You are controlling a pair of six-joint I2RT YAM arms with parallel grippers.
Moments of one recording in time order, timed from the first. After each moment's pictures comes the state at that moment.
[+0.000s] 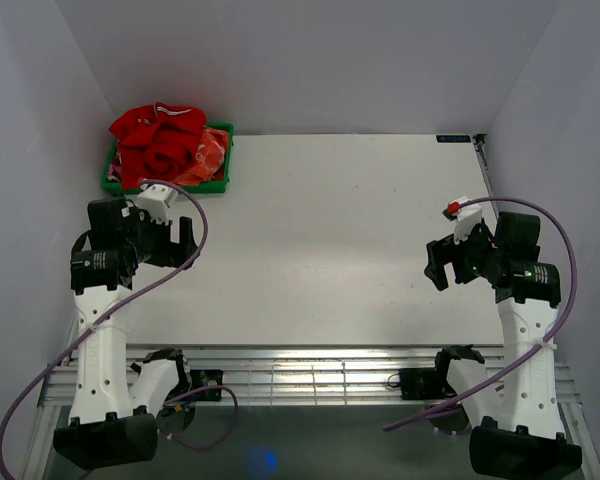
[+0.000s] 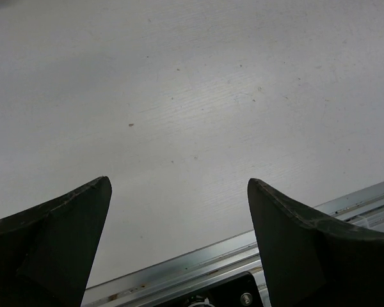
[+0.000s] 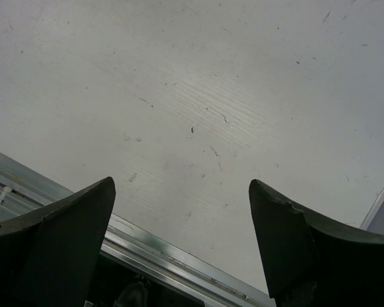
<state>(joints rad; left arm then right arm) 0.13 0.90 1.12 -0.97 0.41 0.24 -0.13 0.81 1.01 -1.03 -0.46 -0.50</state>
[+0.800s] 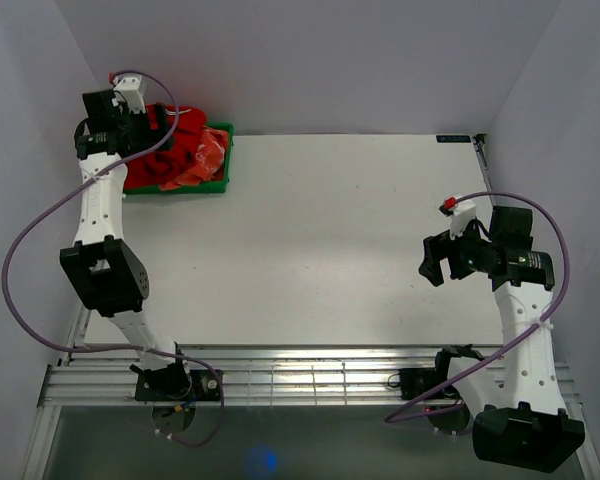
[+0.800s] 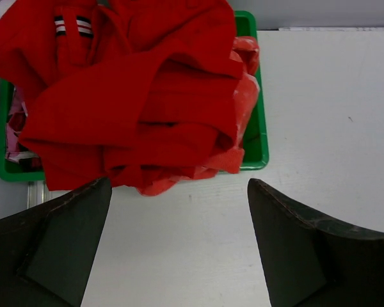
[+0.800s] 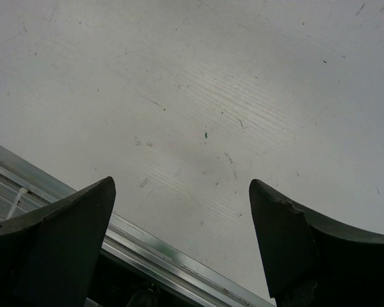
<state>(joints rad) 0.19 1.78 1.87 -0.60 0.27 0.09 -0.13 0.90 0.99 -1.00 -0.51 -0.49</state>
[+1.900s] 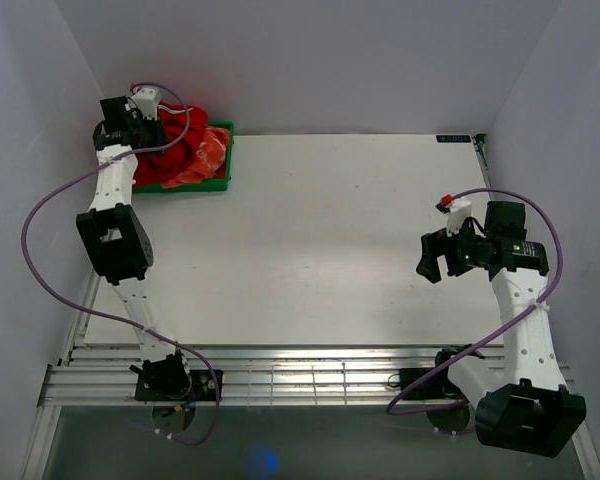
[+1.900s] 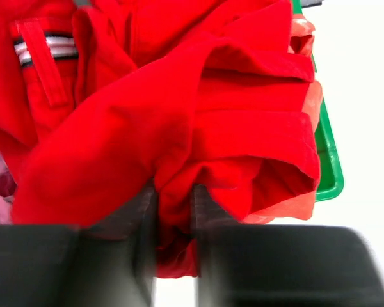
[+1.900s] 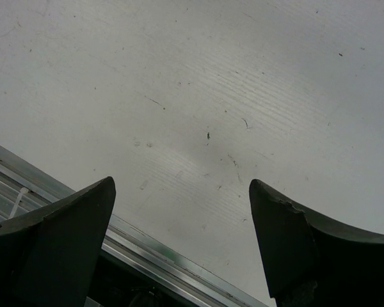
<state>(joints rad) 0.21 2.15 2.04 -0.48 0.32 0.24 -0.13 0.98 0.96 -0.96 -0.52 -0.48</state>
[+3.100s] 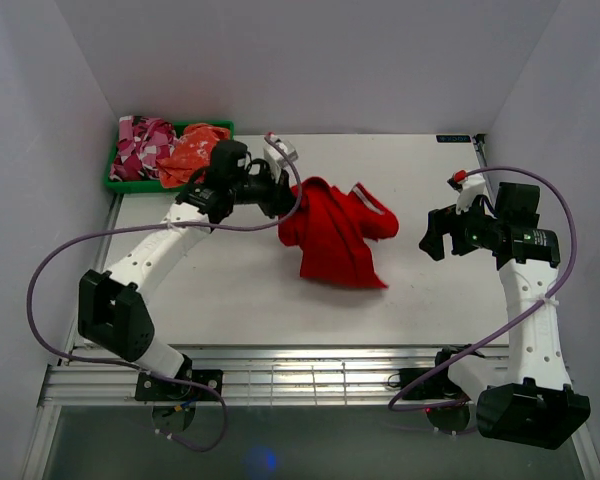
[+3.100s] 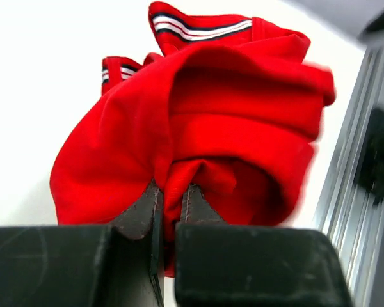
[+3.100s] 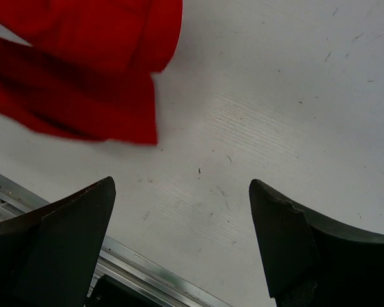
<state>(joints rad) -0.43 1.50 1.43 -0.30 0.67 0.09 -0.13 1.02 1.12 -0.93 -0.54 -0.38</state>
